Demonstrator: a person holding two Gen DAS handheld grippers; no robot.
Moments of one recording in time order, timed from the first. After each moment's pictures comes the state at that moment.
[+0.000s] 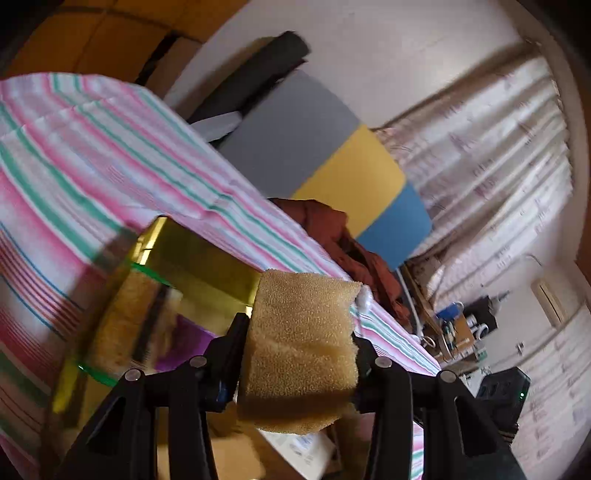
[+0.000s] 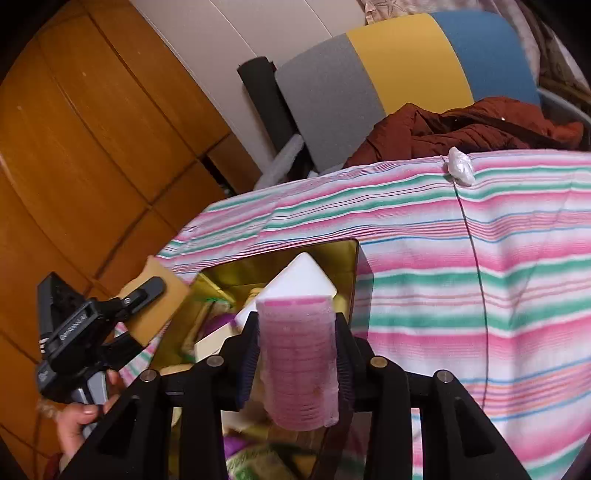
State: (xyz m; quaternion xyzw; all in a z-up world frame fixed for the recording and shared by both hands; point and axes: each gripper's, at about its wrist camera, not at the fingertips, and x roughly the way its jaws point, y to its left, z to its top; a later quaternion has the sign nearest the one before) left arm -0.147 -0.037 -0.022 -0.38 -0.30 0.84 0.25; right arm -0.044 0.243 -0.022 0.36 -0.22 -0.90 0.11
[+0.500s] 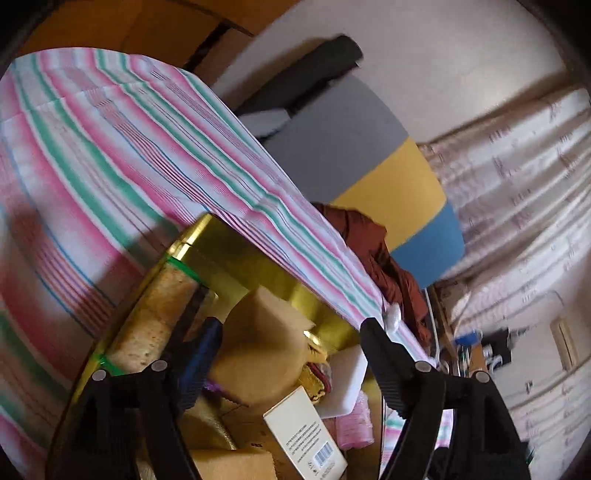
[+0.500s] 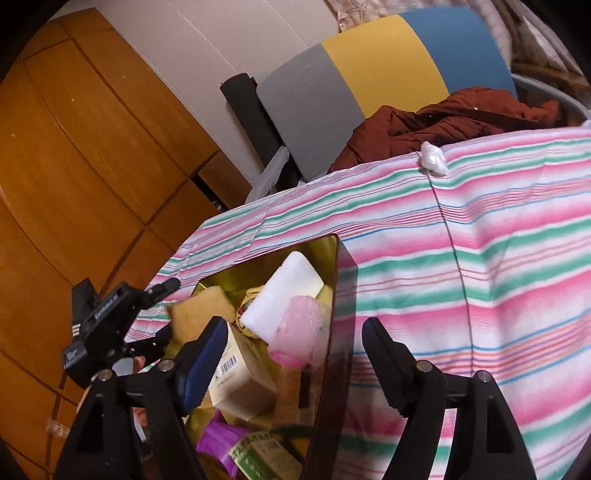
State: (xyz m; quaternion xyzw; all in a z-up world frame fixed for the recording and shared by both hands) left arm -0.150 -0.048 -0.027 -0.40 -0.34 0.83 0.16; right arm -0.001 0.263 -0.020 0.34 -0.26 -0.90 0.09
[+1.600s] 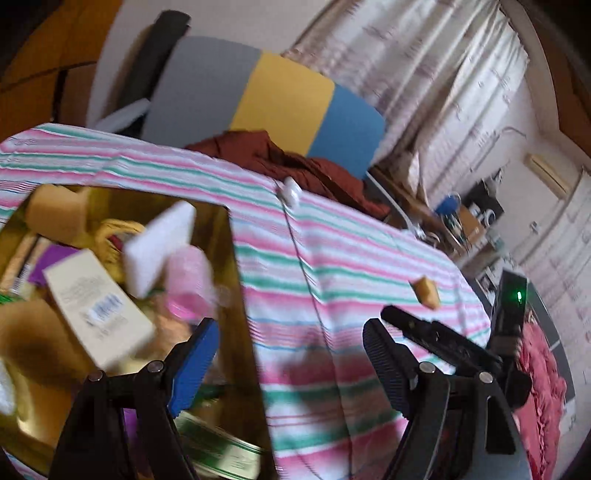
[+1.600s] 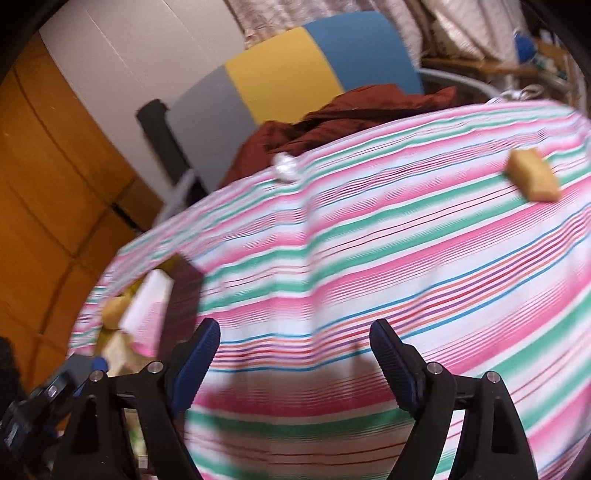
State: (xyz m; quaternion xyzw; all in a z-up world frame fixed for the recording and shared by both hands) left arm -0.021 0.137 -0.004 -0.41 -0.10 0.84 0.33; right arm 0.055 0.384 -0.045 0.37 -0.25 -0.89 -0.09
